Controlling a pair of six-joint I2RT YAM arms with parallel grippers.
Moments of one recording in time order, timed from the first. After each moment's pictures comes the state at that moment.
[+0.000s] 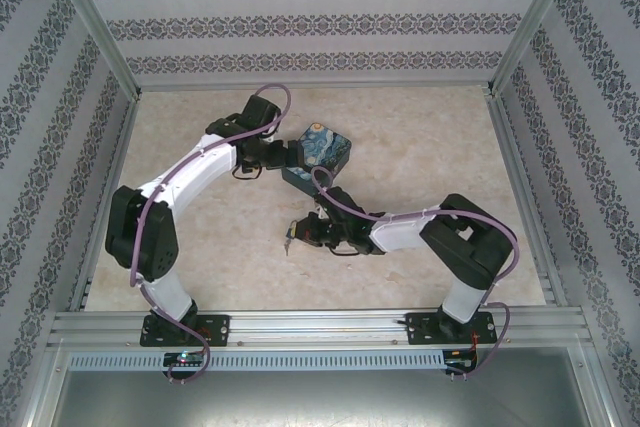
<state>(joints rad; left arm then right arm) -0.41 1.72 1.45 -0.79 0.11 -0.50 0.84 1.74 0.70 0.33 -0.37 1.12</state>
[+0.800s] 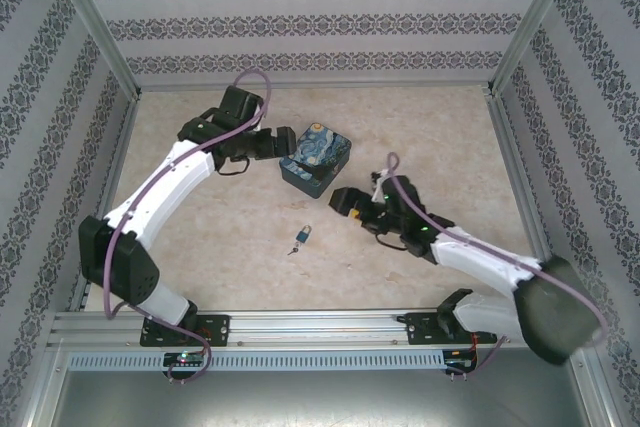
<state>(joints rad) -0.39 1.52 1.46 -0.80 0.07 -0.48 0.57 1.13 0.52 0.08 -0.32 1.00</state>
